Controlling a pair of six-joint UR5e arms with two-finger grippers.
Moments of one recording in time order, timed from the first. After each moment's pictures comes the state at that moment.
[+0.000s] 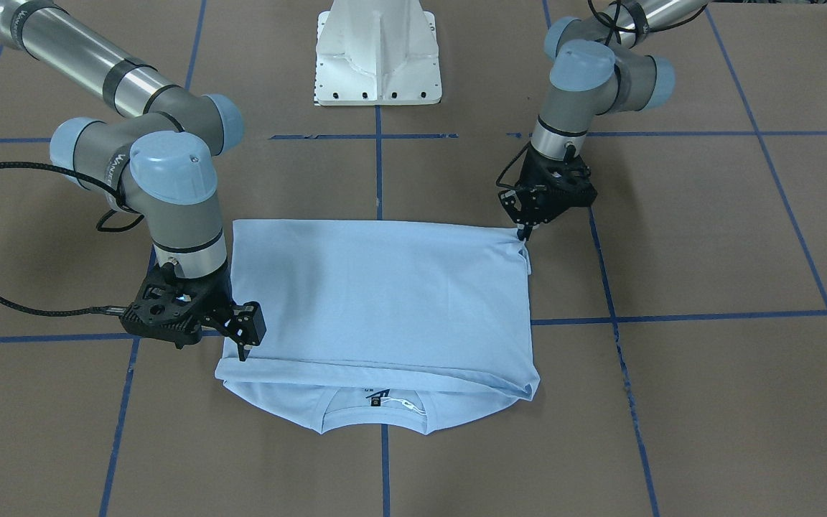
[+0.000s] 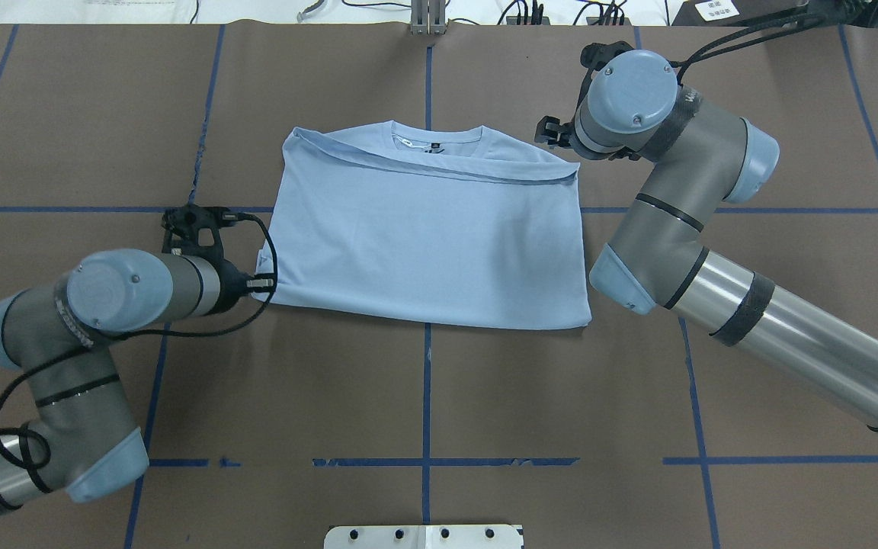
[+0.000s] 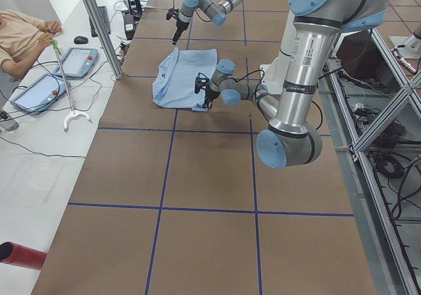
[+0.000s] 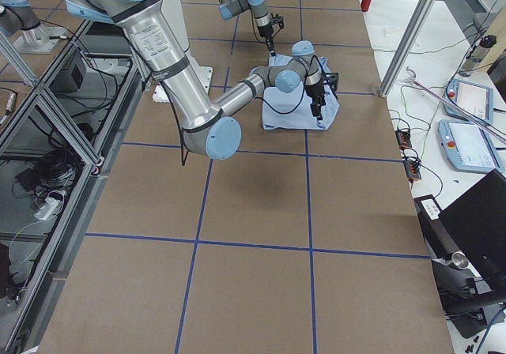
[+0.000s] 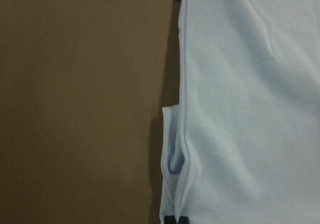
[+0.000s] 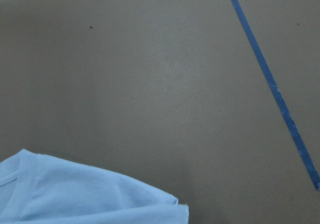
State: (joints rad) left arm -0.55 -1.85 -1.74 -2.05 -1.61 -1.22; right arm 0.76 -0.94 1.47 -1.35 1.66 1.25
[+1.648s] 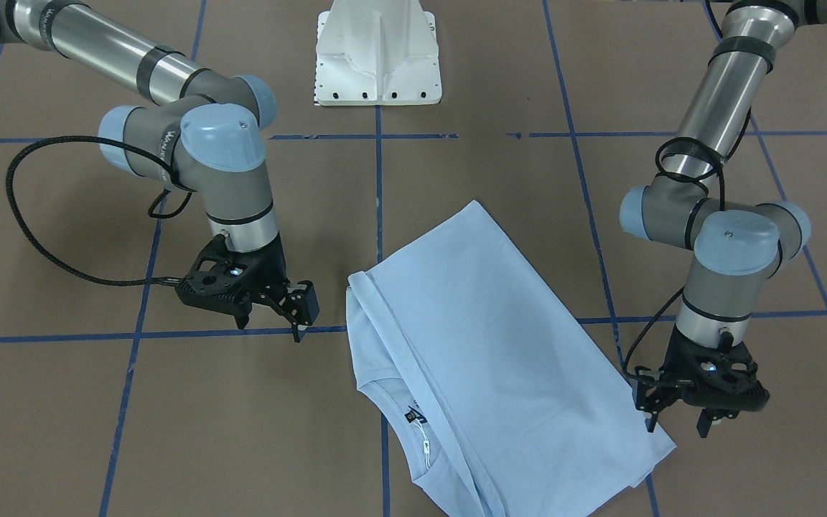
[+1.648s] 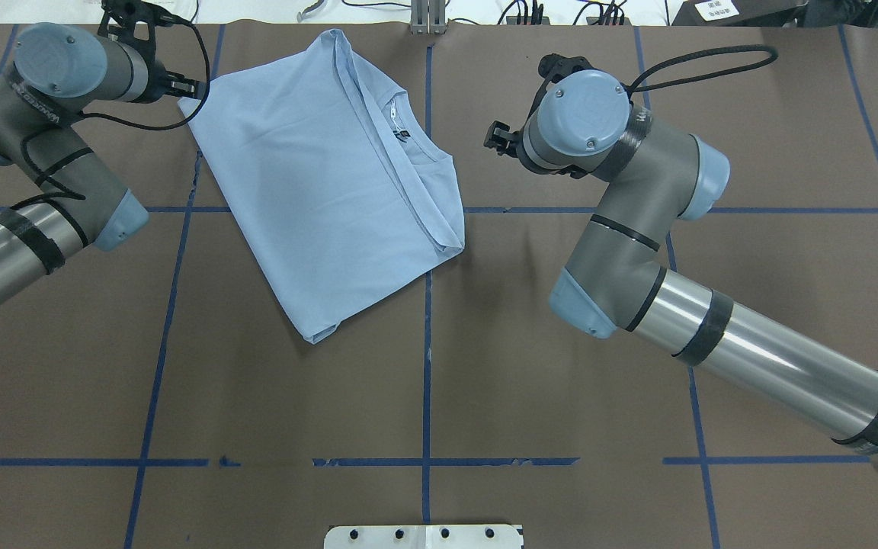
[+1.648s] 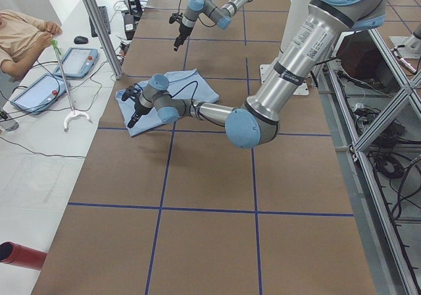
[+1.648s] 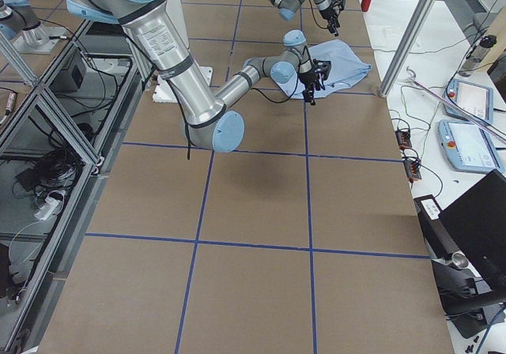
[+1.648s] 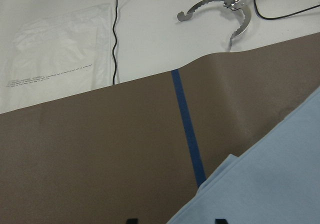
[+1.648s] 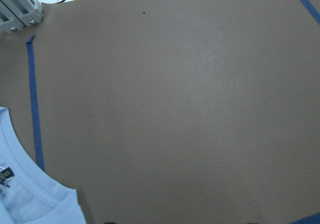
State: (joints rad) left arm -0.95 -2.17 -1.09 -2.40 -1.69 -0.71; right arm 0.68 -0.85 1.44 -1.30 1.63 1.49
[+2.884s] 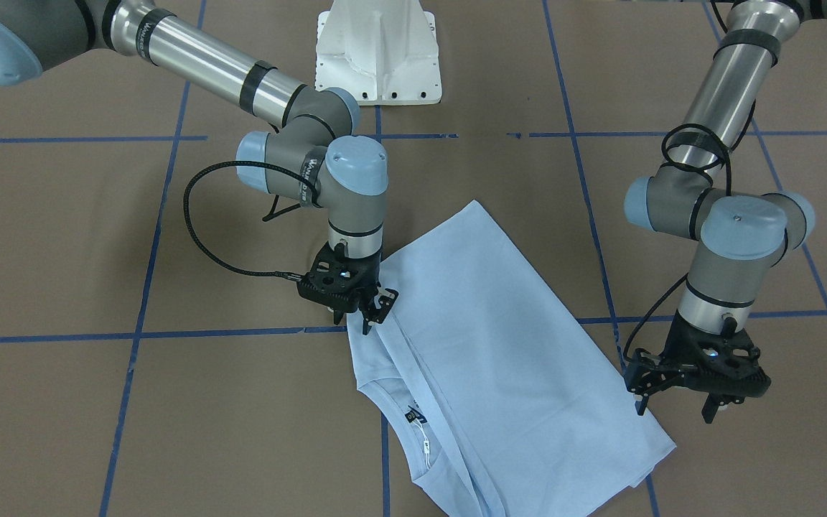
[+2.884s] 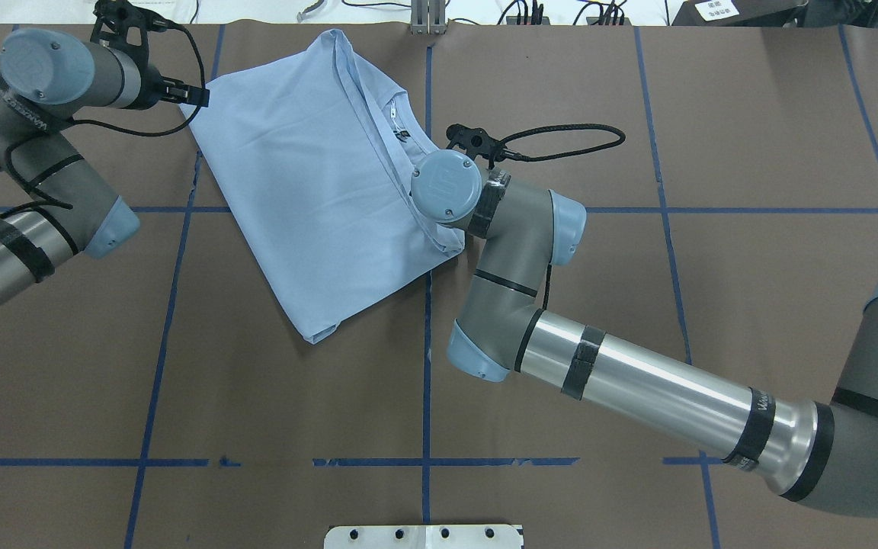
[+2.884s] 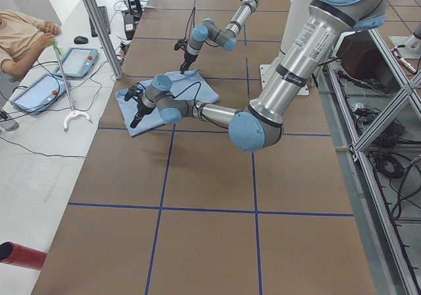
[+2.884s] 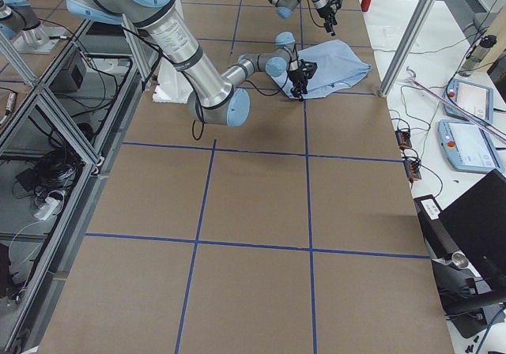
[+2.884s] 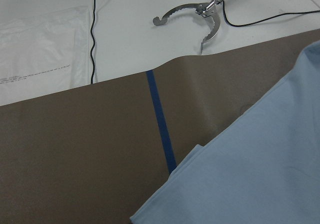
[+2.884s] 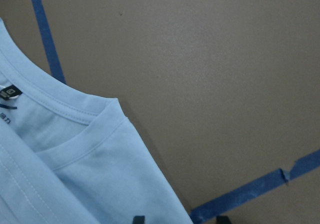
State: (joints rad) left arm -0.95 -2.15 -1.12 -2.41 -1.70 -0.73; right arm 0.54 -0.66 1.15 -1.29 1.53 1.62
